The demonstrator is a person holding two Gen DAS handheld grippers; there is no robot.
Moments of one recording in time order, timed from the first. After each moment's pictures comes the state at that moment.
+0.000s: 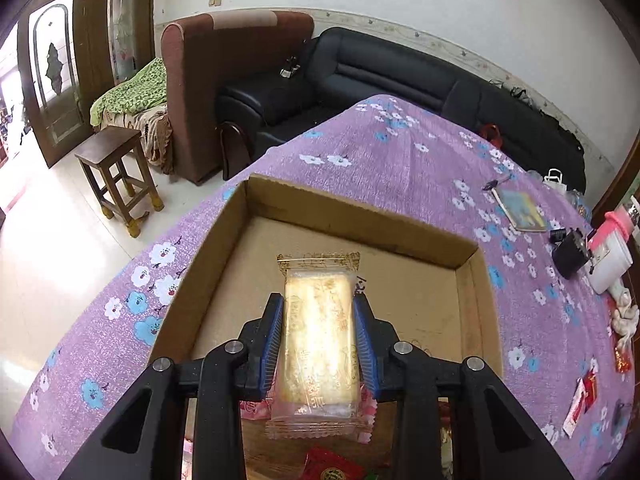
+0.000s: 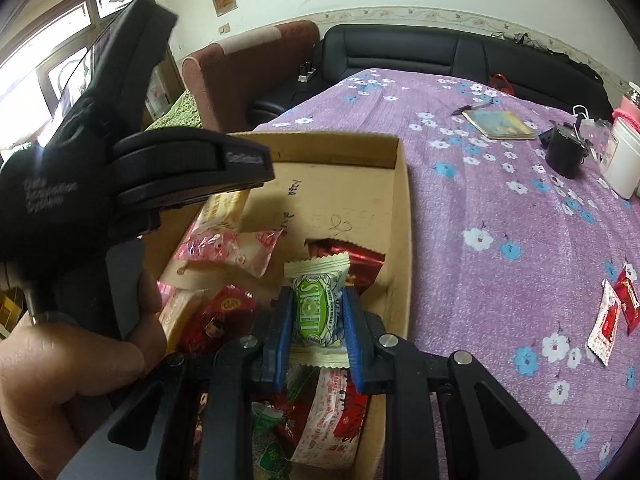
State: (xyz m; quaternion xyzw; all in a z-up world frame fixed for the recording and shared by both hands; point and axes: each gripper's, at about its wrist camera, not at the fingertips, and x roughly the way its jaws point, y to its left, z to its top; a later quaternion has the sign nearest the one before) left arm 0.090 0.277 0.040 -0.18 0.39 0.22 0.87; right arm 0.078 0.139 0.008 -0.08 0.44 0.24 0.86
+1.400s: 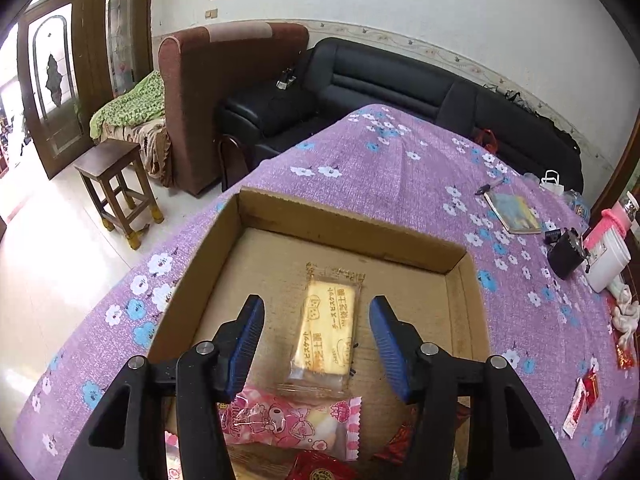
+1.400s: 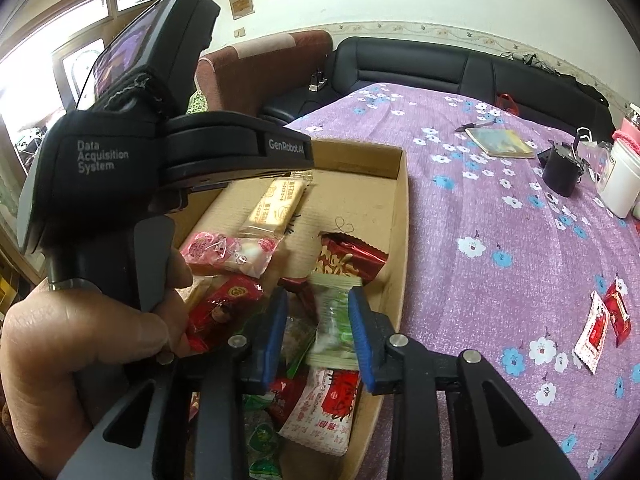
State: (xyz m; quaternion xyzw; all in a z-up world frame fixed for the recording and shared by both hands) left arm 0.088 0.269 0.050 -0.17 0.37 0.23 0.88; right arm 0.063 0.134 0.015 -0.10 0.41 0.25 0.87
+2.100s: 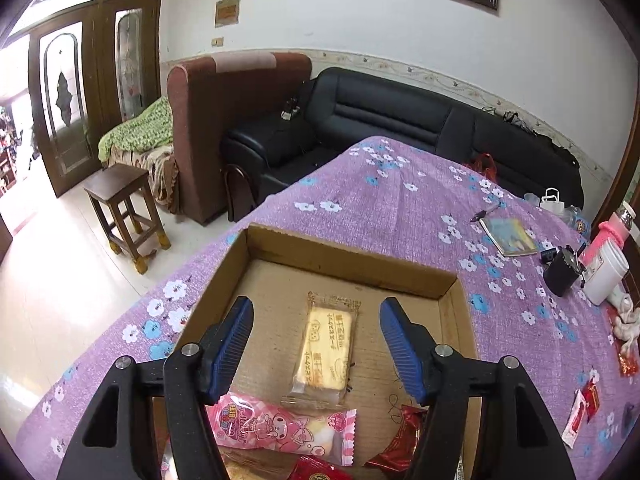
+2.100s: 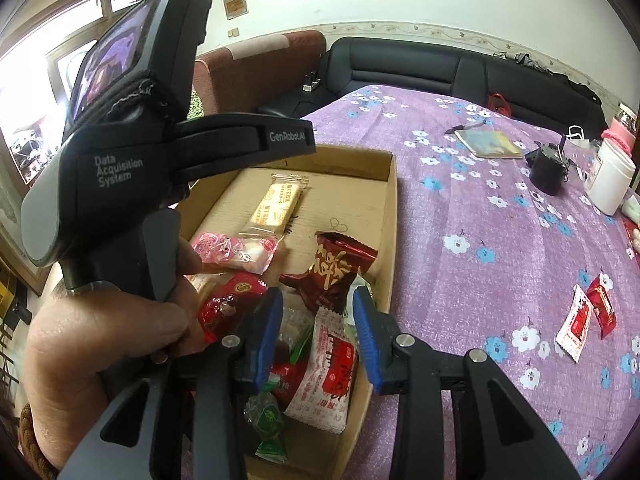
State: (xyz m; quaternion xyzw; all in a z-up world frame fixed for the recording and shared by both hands) left arm 0.077 0.260 0.068 -0.14 0.32 0.24 0.90; right arm 0.054 0.130 0.029 -0.10 0.42 0.24 0.87
